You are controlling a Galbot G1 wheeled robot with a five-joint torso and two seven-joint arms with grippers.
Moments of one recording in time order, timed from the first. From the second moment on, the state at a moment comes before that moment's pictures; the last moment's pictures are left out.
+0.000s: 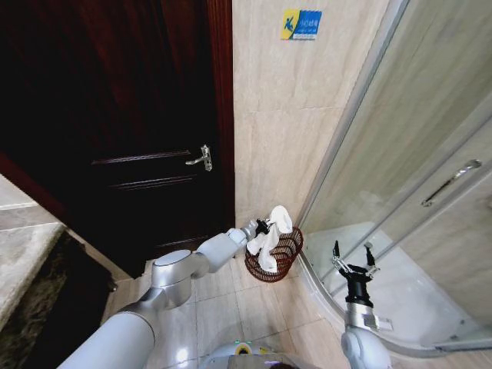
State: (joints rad) left arm 0.18 -1.61 0.95 -0.43 -0.84 -0.34 0.24; right arm -1.65 1.49 0.78 1.87 0.29 0.58 0.00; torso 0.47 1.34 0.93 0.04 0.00
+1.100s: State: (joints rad) left arm 0.20 -1.61 0.95 -0.43 -0.80 -0.39 0.24; right arm -1.64 1.50 0.79 1.84 0.30 0.62 -0.04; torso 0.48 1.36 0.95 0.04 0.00
